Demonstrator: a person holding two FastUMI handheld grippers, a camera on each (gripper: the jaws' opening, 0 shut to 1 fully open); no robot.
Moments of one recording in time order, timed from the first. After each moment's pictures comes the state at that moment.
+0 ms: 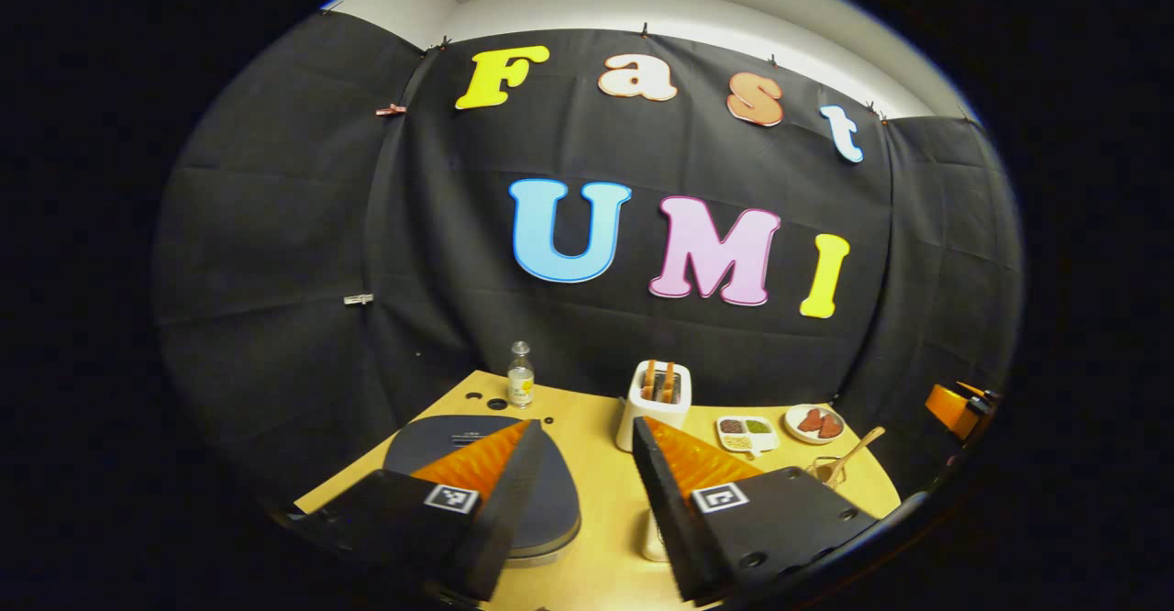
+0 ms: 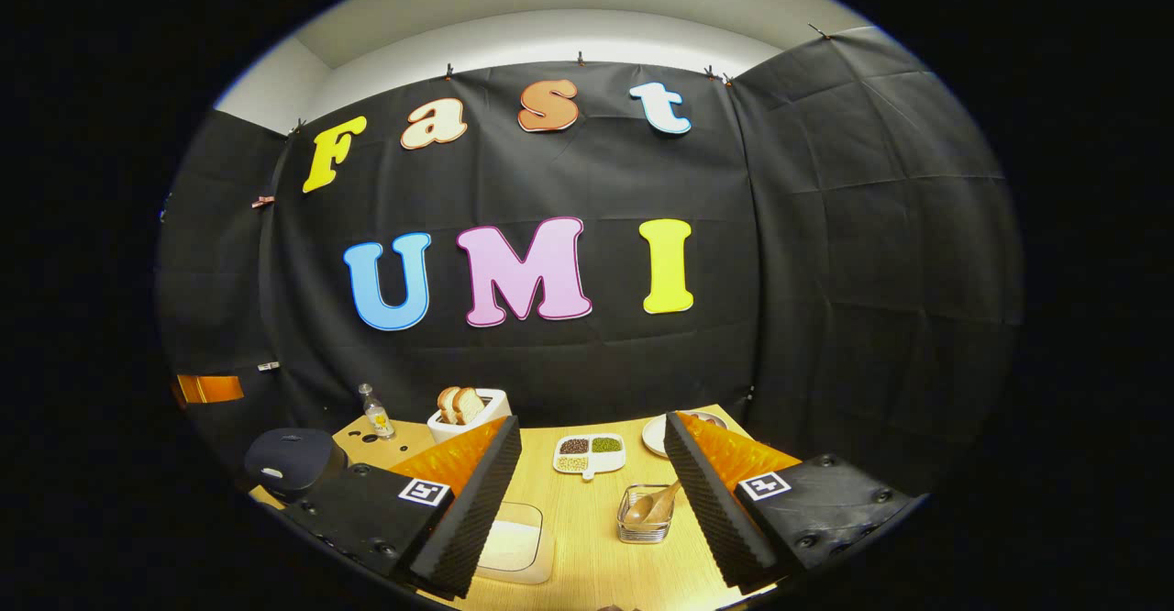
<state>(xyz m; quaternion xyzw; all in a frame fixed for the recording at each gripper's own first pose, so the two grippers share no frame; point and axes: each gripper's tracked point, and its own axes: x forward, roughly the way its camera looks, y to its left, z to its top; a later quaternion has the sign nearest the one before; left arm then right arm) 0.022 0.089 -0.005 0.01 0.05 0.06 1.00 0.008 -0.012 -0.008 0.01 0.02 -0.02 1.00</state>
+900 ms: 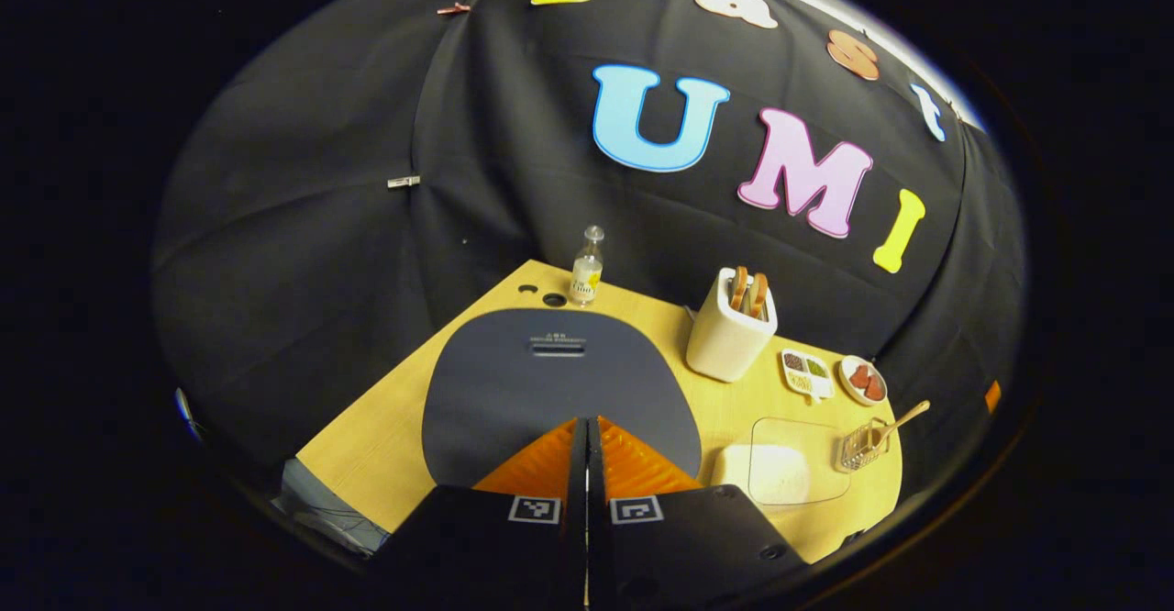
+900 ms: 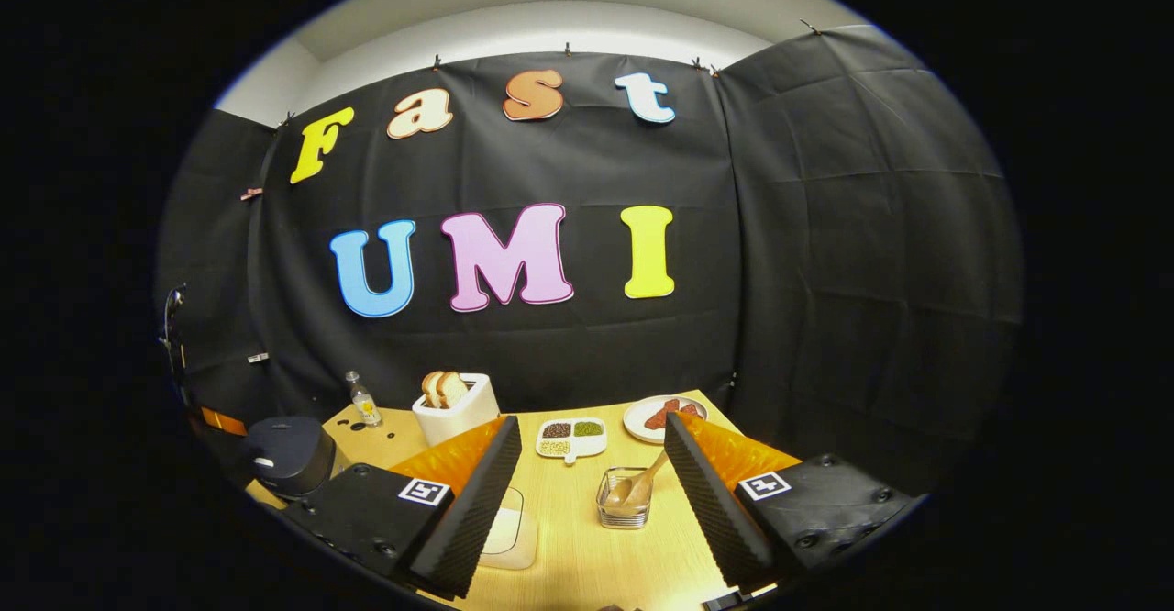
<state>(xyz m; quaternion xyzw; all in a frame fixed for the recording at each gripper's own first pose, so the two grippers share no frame) 0.037 0.182 -0.125 -0.07 0.22 0.11 0.97 -0.013 -0.034 -0.019 0.01 0.04 -0.05 1.00</state>
